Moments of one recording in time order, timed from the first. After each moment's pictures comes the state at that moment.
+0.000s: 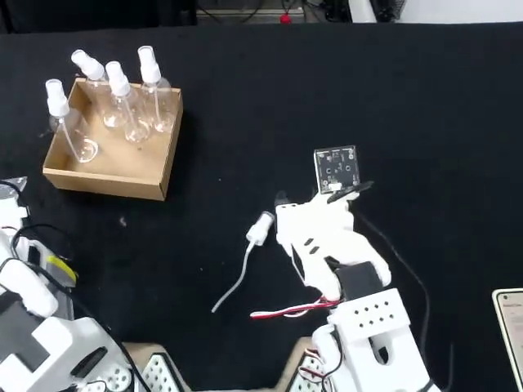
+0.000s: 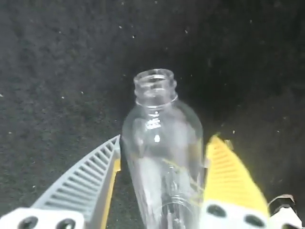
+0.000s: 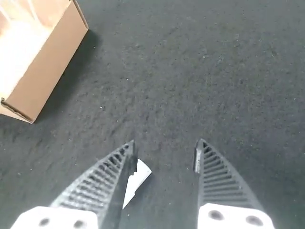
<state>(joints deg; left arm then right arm) -55.3 -8.4 36.8 69.9 -45.1 -15.4 -65.5 73.8 40.7 -7.3</state>
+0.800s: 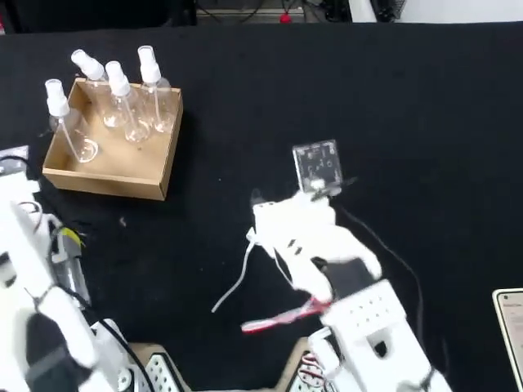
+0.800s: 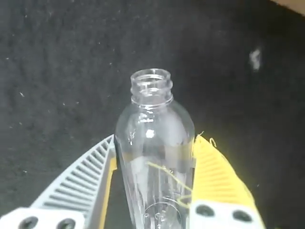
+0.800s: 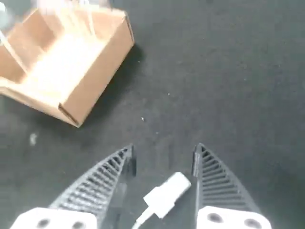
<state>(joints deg) -43.9 -28.4 40.7 73.0 -25.7 -24.4 -59.7 65.9 43.0 -12.6</state>
